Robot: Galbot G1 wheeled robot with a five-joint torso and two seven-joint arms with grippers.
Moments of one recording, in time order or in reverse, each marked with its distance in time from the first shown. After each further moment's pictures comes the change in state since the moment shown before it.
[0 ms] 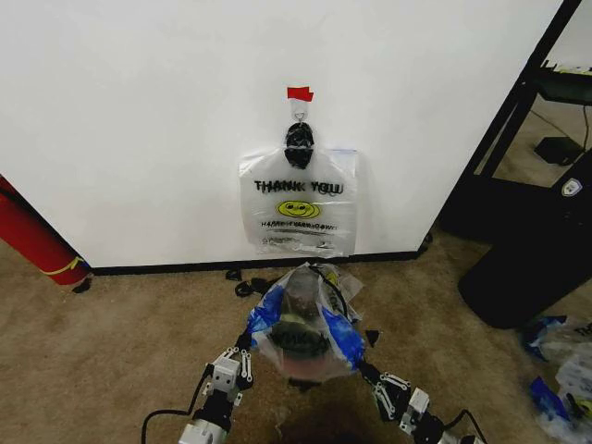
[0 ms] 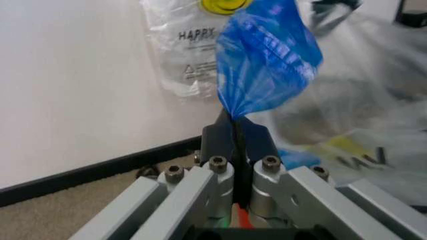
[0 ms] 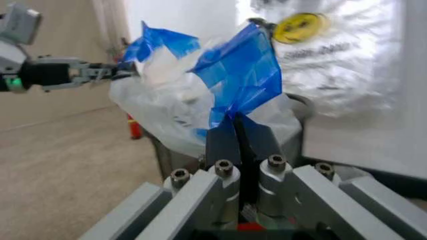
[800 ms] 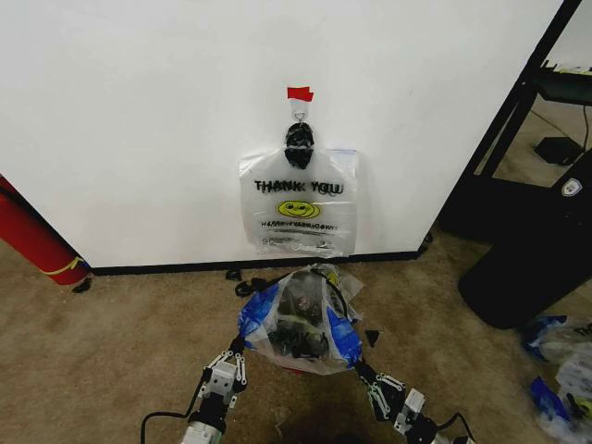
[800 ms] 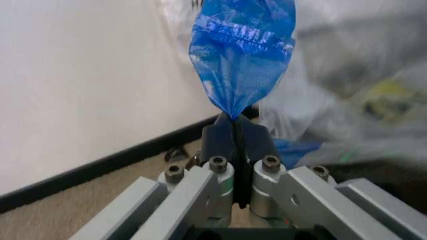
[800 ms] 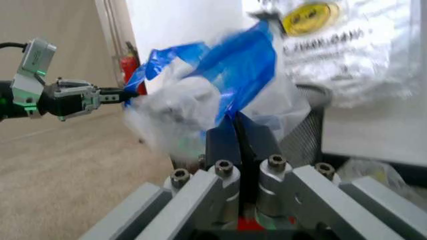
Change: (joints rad) left arm -0.004 0.001 -0.017 0.087 0.100 0.010 -0.043; right arm 0.011 0.043 -0.014 -0.035 0.014 -0.001 -0.058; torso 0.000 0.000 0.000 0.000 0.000
